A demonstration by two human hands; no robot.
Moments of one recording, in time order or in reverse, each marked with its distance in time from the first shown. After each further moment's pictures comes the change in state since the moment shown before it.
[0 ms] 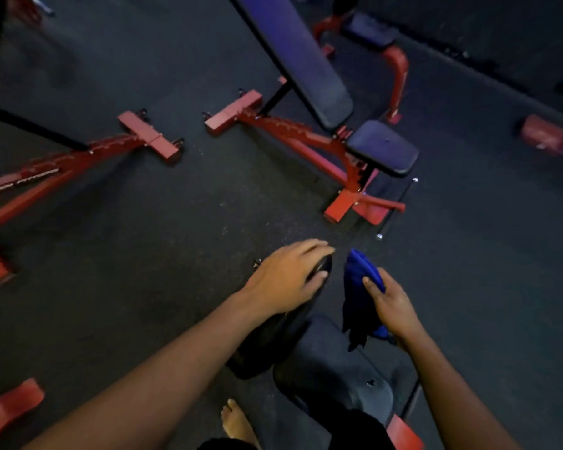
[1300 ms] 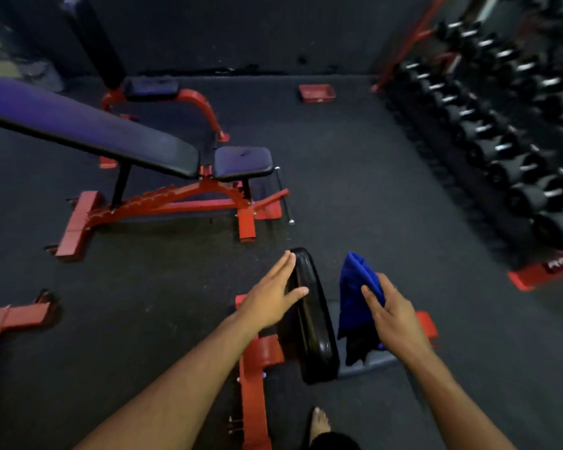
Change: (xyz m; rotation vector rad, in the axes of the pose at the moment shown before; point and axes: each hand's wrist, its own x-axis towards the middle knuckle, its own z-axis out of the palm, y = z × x) left_hand 0.007 -0.076 -0.053 -0.105 -0.588 0.319; right_hand -0.174 -0.115 0.131 0.110 0.749 0.269
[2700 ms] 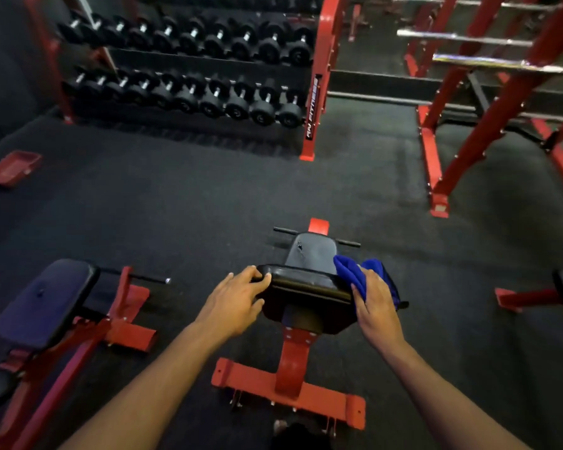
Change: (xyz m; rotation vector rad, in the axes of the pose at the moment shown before) left_hand 0.131 -0.045 -0.122 0.731 -0.582 0.987; right_hand -0.059 -0.066 0.197 -0.059 0.969 0.654
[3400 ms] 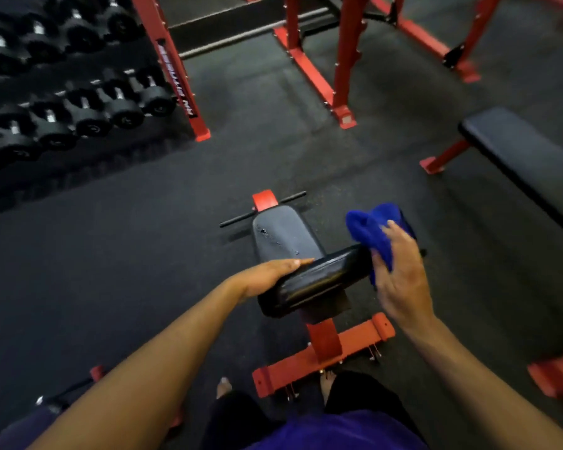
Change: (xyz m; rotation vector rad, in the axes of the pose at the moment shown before) left_hand 0.170 -0.027 -0.006 -0.449 -0.808 0.434; right_hand -0.016 -0.089 0.030 -0.015 0.630 0.238
